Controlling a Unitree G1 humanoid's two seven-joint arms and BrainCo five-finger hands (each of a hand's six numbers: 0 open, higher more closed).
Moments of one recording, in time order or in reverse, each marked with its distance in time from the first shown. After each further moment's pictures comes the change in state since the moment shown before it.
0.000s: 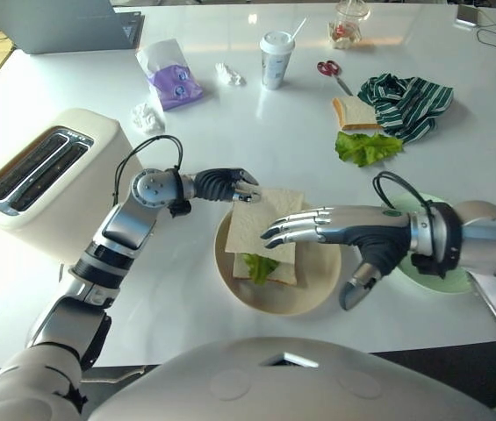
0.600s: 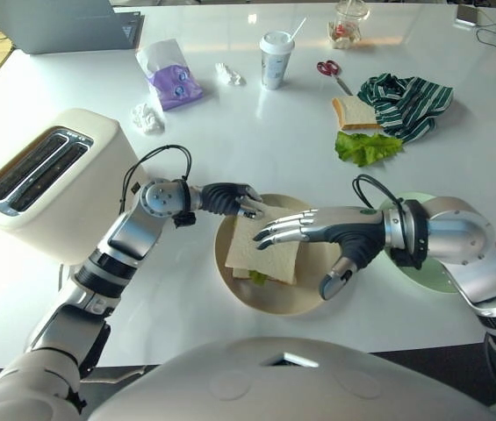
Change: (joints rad) left arm 0.037 0.007 -0.045 -0.049 0.068 0.040 -0.014; right arm -0.070 0.043 0.088 0.066 -0.032 -0.024 0.022
